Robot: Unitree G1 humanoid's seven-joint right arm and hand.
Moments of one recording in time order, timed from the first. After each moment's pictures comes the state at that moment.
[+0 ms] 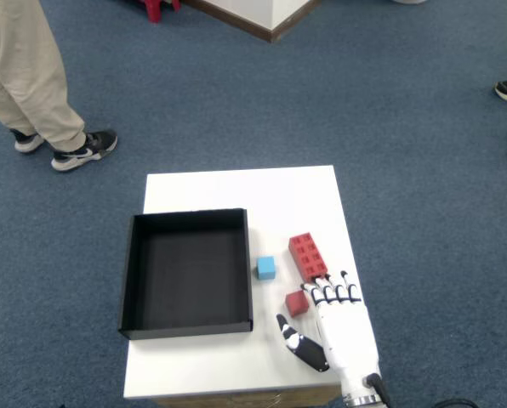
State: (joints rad) arm -0.34 -0.13 1.54 1.36 0.02 -0.14 -1.30
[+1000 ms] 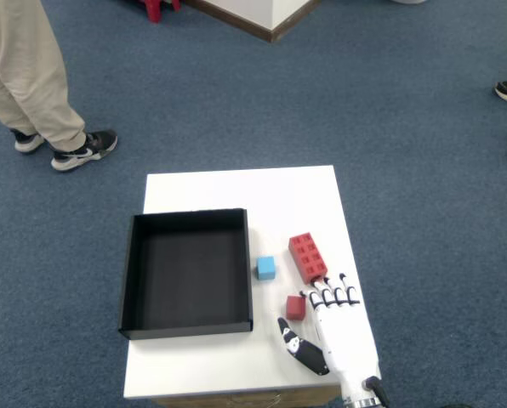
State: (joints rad) arm -0.33 -0.12 1.50 1.36 -0.05 -0.13 -1.30
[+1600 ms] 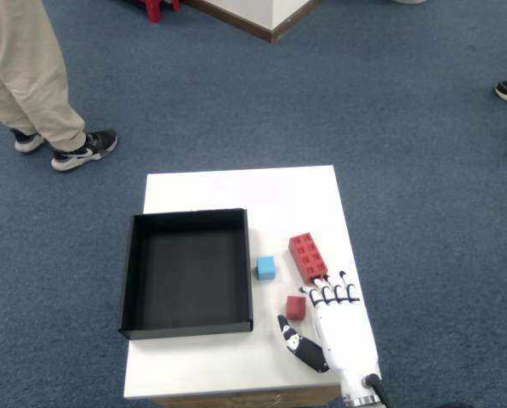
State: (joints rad) arm -0.33 -0.12 1.48 1.36 -0.06 -0.13 -1.30
